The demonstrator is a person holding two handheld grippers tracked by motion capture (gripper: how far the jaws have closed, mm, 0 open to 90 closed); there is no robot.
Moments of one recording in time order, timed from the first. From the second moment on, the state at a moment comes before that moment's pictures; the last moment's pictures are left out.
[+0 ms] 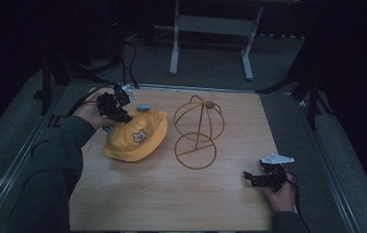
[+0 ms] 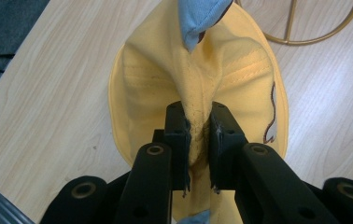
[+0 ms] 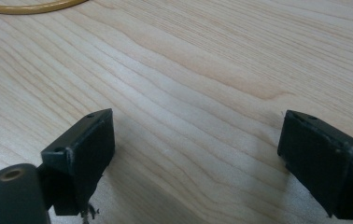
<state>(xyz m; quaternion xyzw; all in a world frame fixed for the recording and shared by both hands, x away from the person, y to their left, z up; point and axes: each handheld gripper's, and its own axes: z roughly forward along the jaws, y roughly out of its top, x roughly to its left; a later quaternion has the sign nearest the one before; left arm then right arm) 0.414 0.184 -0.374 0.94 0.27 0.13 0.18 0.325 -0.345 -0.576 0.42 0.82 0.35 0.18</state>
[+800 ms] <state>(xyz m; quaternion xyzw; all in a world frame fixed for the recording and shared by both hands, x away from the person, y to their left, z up) 0.400 0.201 -0.341 0.93 0.25 0.13 0.21 0.325 -0.345 -0.576 0.42 0.82 0.35 0.18</state>
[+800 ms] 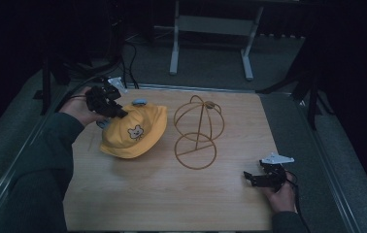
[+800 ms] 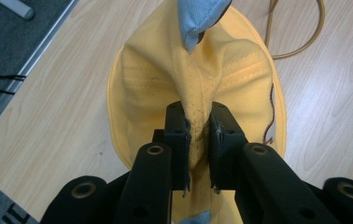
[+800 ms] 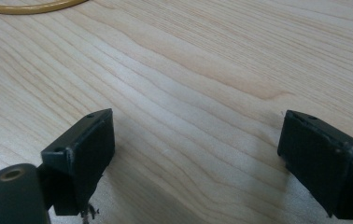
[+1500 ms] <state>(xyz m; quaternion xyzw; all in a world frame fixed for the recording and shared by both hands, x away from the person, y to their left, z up) 0.387 0.210 -0.319 0.93 0.24 0.14 0.25 0.325 -0.345 -0.576 0.42 0.82 0.35 0.18</state>
